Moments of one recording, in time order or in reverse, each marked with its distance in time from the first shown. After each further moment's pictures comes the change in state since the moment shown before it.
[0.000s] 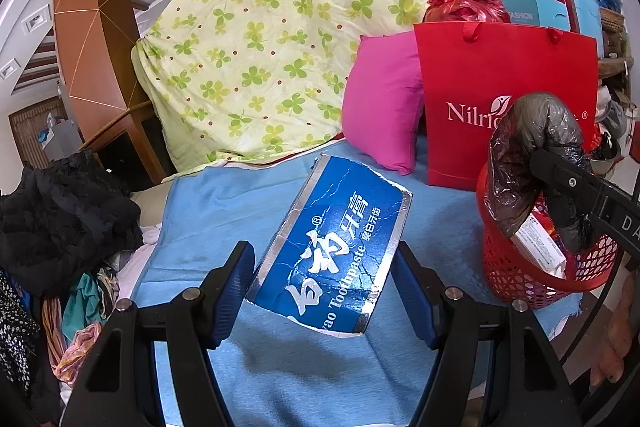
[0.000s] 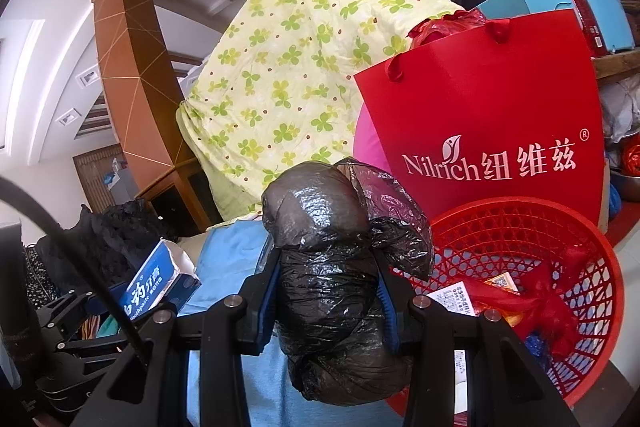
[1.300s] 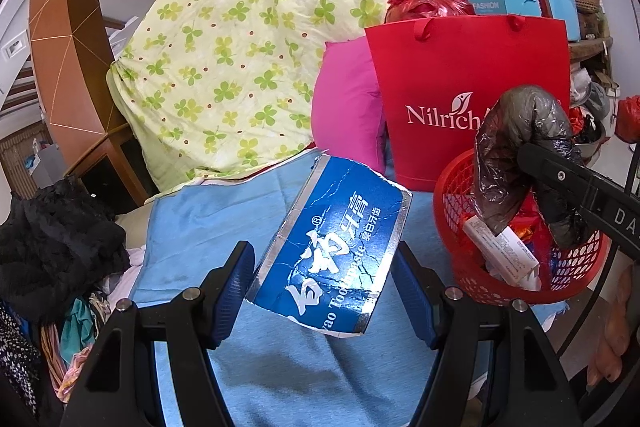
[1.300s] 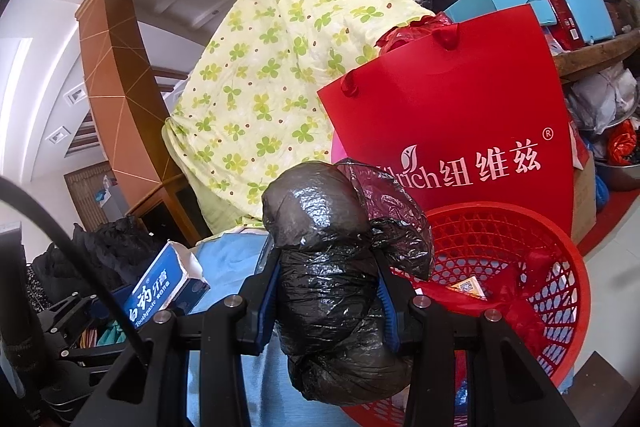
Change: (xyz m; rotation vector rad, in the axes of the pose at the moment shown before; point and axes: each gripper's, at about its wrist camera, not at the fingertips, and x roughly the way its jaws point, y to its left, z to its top) left arm -0.007 -0.039 0.008 0.088 -0.022 -0.053; right arm -0.024 -0.017 0.000 0.057 -0.034 -0.048
